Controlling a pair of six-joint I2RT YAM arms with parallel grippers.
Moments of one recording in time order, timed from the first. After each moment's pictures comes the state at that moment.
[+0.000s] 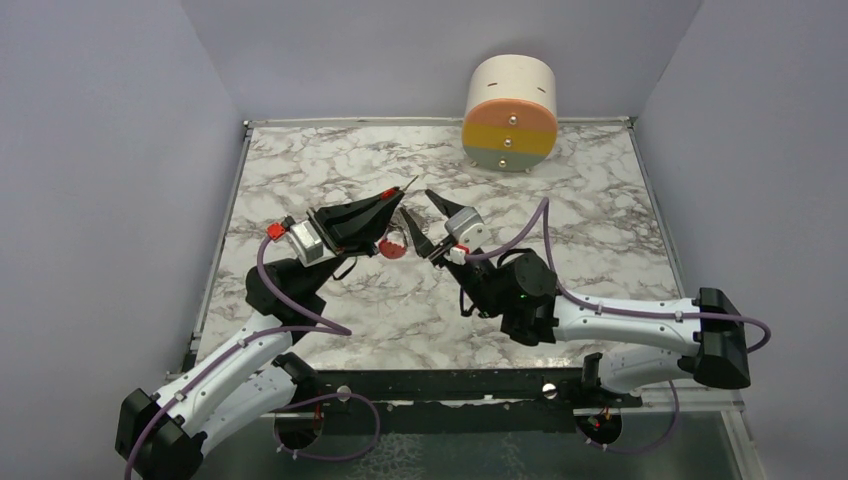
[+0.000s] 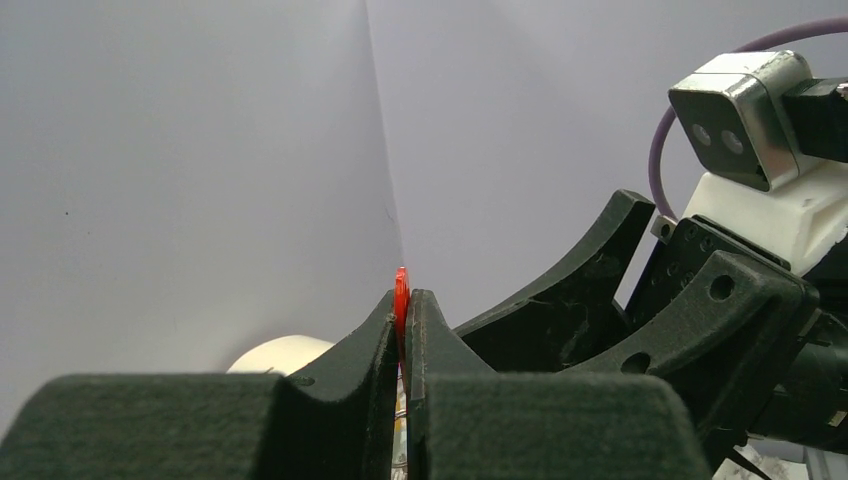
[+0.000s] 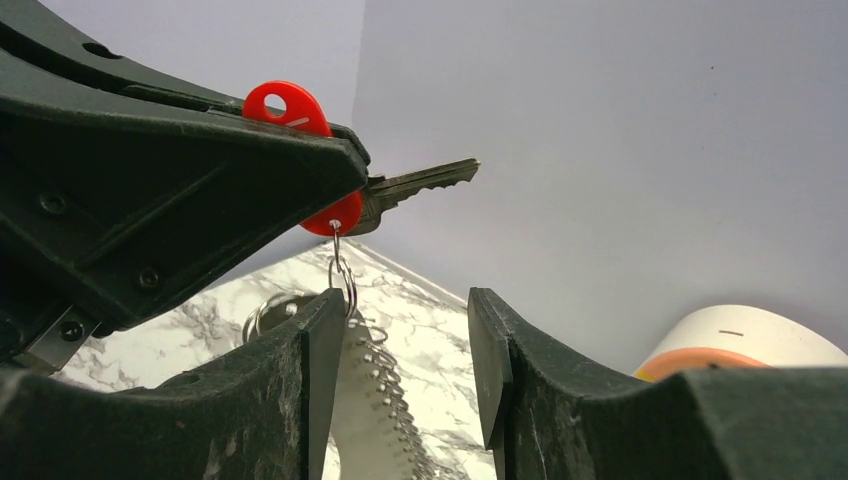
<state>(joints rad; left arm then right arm) -0.64 0.81 0.57 1.02 0.31 -0.13 1.30 1.27 0.93 0.81 0.54 -0.51</state>
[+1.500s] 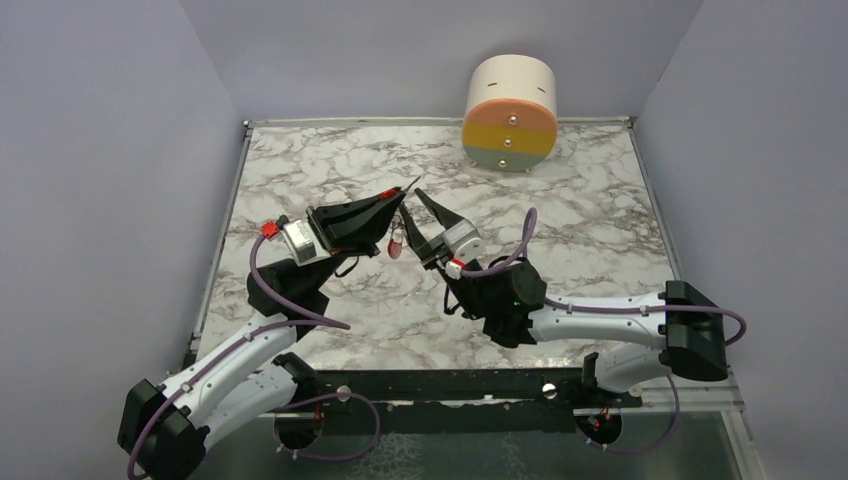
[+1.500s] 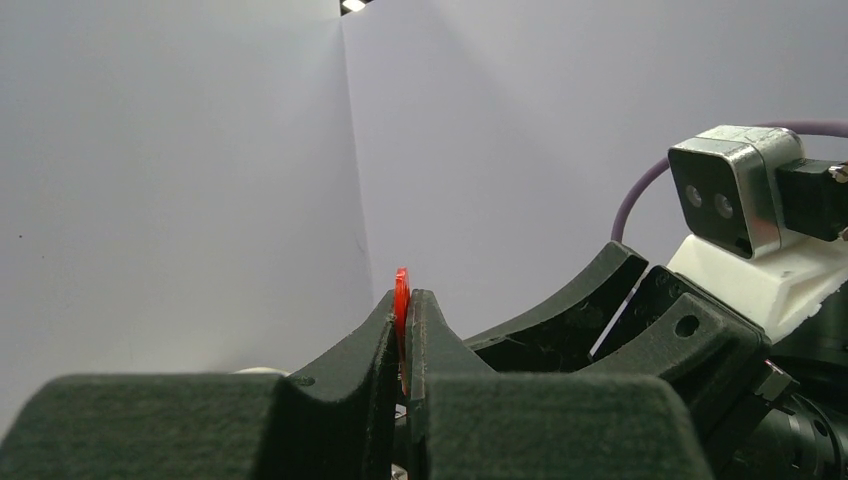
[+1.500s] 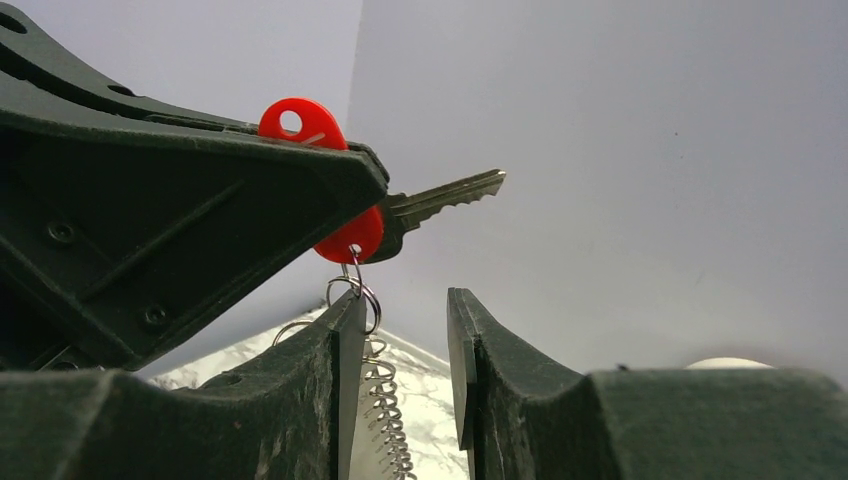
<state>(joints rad) -0.64 0.85 0.56 1.15 0.32 -0.23 1.30 1.40 0.90 1.16 0.52 -0.63</state>
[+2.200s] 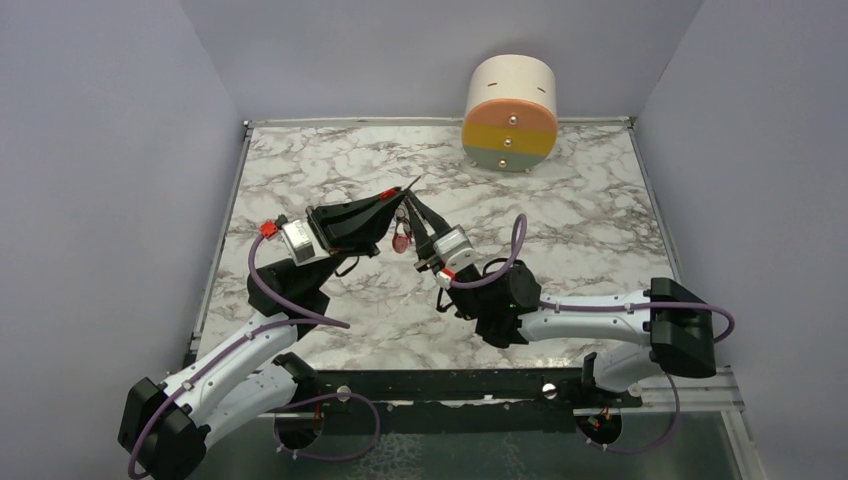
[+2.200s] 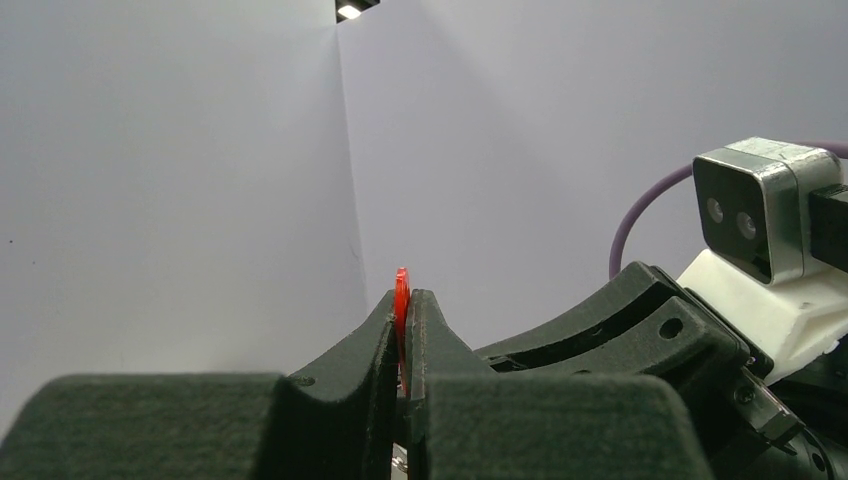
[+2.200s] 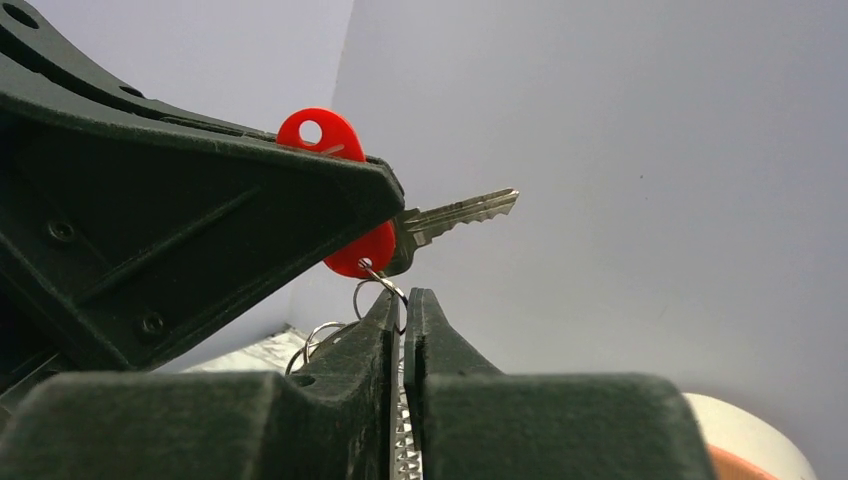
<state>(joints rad) -0.64 0.86 0.56 1.17 0.33 -0.25 1.30 1.46 0.92 1.27 0.48 -0.75</state>
